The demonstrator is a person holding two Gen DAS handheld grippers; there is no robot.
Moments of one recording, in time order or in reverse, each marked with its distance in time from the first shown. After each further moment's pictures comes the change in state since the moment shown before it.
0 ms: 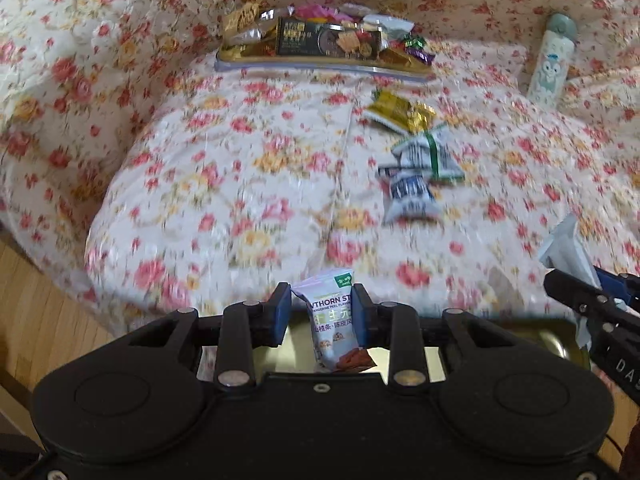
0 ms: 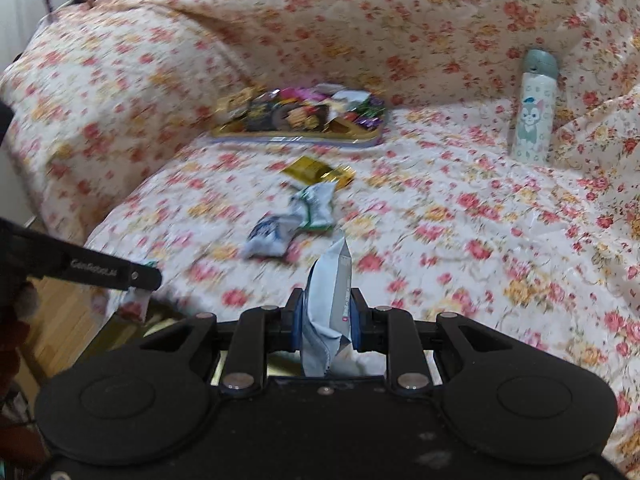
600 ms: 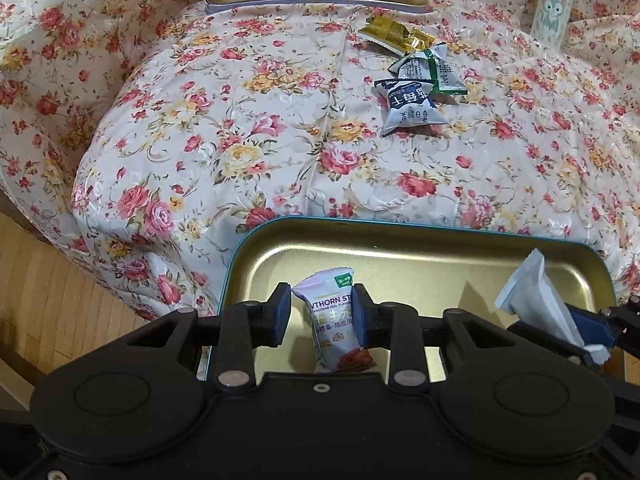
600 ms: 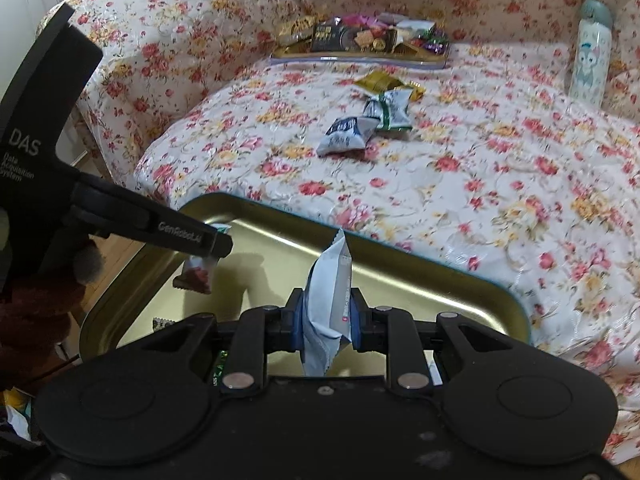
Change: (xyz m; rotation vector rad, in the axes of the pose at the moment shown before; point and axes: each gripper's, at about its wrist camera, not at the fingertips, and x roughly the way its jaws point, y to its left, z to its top) left arm 0.022 -0.009 -0.033 0.040 0.108 0.033; right arm 0.000 0.030 -0.046 -0.037 0.172 0.132
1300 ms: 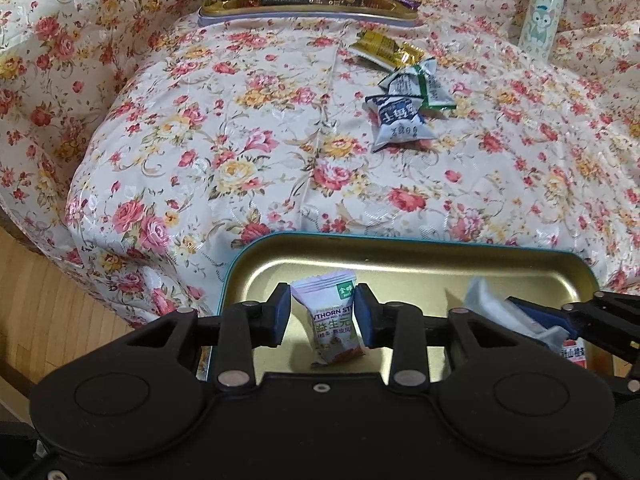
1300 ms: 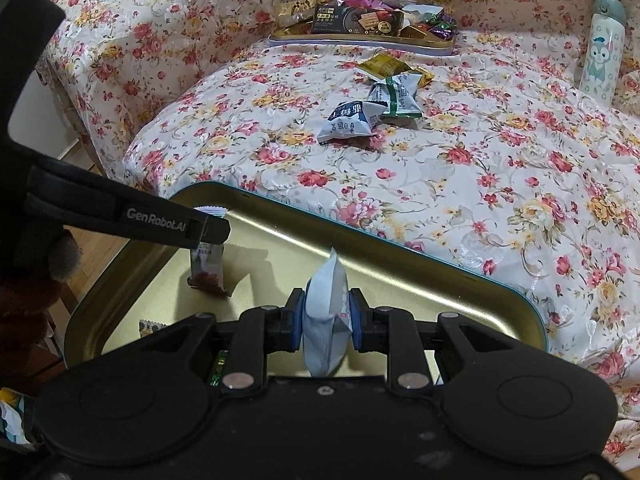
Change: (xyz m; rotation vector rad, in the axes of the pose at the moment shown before) left arm -0.007 0.004 0.003 0.003 -0.035 -0.048; right arm 0.020 0.003 0.007 -0.018 0.041 -0.012
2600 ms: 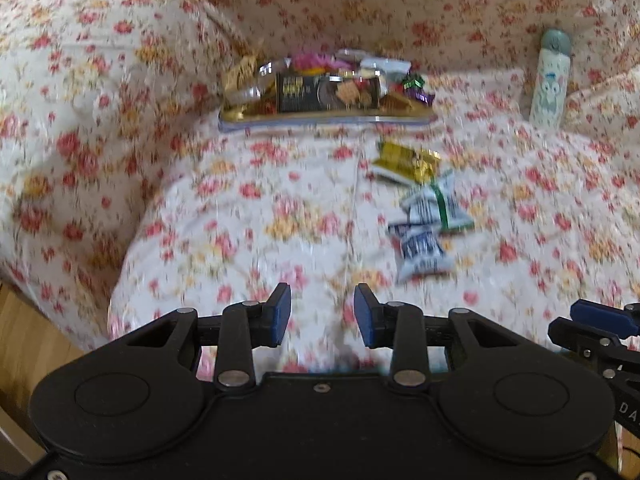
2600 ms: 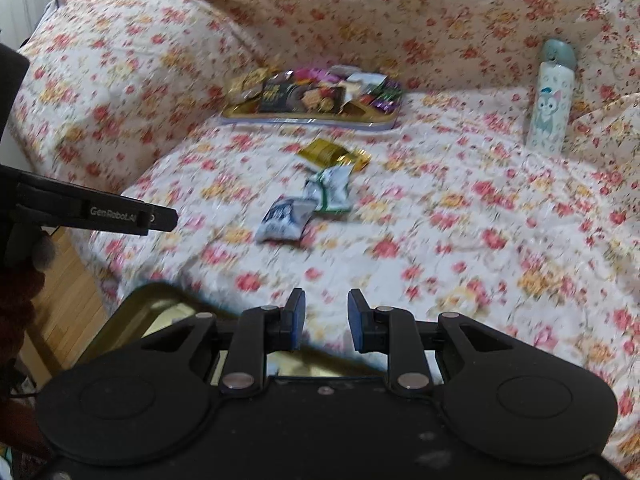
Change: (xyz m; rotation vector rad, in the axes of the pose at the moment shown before) left arm -0.023 0.004 0.061 0.042 -0.211 0.082; right arm -0.027 -0.035 0.041 0.057 -0.169 -0.101
